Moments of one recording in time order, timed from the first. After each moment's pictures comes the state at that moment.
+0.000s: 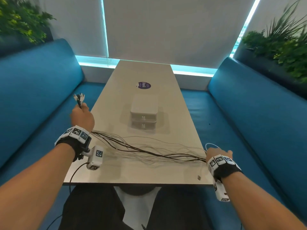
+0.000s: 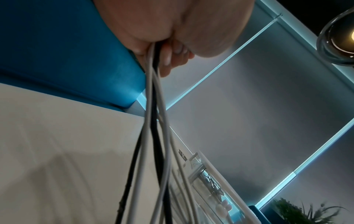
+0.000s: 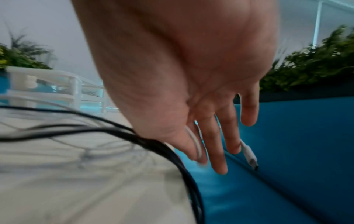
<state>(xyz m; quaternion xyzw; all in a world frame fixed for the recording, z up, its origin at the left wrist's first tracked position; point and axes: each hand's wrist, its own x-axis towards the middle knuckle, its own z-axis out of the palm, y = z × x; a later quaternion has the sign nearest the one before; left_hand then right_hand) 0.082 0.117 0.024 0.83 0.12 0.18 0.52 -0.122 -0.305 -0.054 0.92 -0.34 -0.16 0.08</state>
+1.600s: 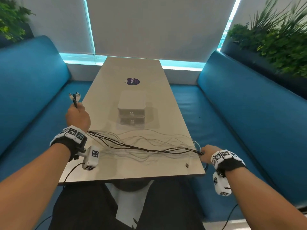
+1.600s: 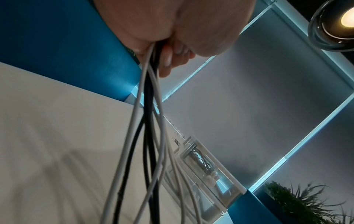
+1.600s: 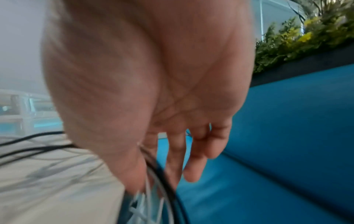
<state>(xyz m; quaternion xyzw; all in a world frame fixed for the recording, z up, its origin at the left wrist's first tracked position) 0.070 0.086 0.017 0.83 0.10 0.16 0.52 -0.150 -0.336 -0.058 0.94 -0.28 -0.21 -0.04</state>
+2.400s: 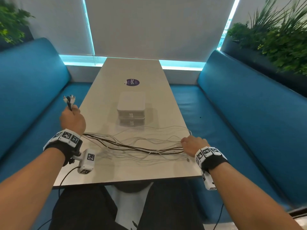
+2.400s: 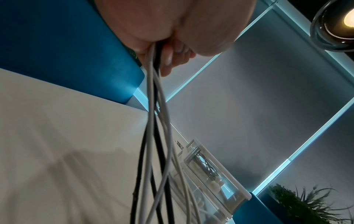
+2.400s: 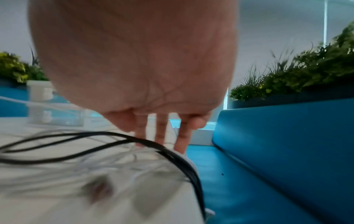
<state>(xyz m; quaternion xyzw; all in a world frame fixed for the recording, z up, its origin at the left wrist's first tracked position) 0.068 0.094 0.019 0.83 0.10 0.17 0.52 -0.107 -0.294 -0.054 0.97 -0.20 -0.12 -0.03</state>
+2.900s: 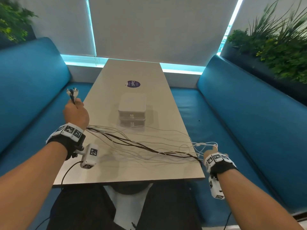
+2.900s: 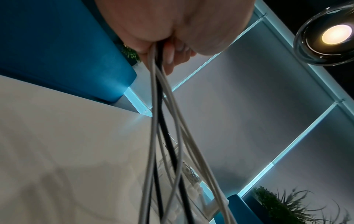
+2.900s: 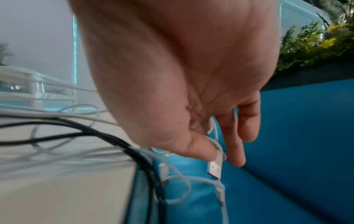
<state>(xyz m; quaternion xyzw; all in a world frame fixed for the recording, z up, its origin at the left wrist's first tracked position) 0.067 0.084 0.039 0.80 0.09 0.18 0.56 -0.124 -0.400 -0.137 0.90 -0.33 -0.26 0.09</state>
